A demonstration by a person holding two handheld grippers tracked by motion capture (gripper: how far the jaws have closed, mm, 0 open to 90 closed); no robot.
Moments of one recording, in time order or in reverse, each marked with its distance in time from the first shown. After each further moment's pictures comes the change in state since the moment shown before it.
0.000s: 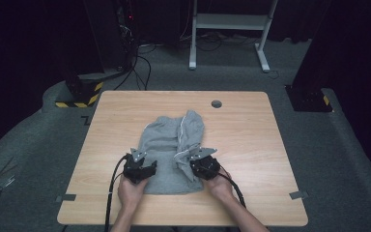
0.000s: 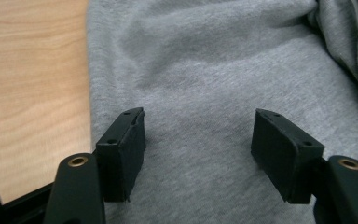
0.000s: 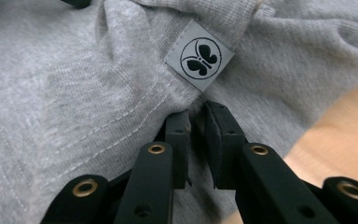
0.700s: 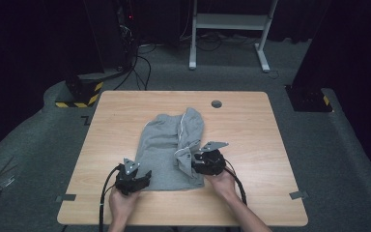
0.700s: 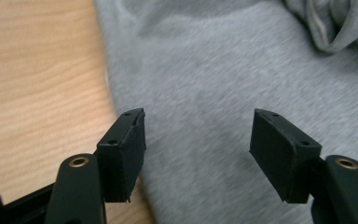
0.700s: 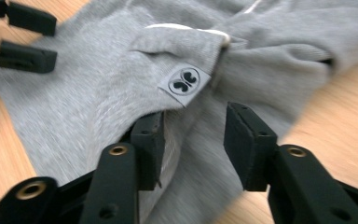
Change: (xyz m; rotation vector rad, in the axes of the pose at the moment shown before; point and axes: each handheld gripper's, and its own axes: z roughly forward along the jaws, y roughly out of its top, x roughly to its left) left arm 0.001 -0.031 -0.042 0.004 -0.014 0.024; right arm -0.010 0.008 -0.024 -0.084 0.084 0.163
